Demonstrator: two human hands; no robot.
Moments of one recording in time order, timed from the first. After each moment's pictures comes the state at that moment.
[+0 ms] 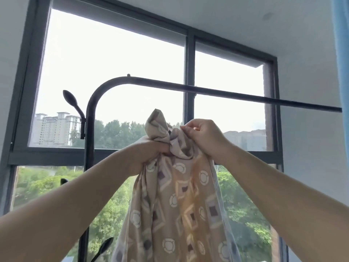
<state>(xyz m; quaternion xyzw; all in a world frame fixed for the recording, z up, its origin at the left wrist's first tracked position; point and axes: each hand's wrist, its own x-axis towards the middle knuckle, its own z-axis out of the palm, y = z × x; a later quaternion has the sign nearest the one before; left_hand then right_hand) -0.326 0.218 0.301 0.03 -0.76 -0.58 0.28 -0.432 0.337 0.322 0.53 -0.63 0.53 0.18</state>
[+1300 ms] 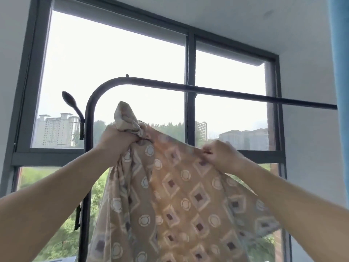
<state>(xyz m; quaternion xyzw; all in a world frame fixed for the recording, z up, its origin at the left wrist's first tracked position) -0.313 0.165 0.309 0.11 -0.66 -0.51 0.54 -0.476 0.359 0.299 0.49 -0.78 0.30 0.24</state>
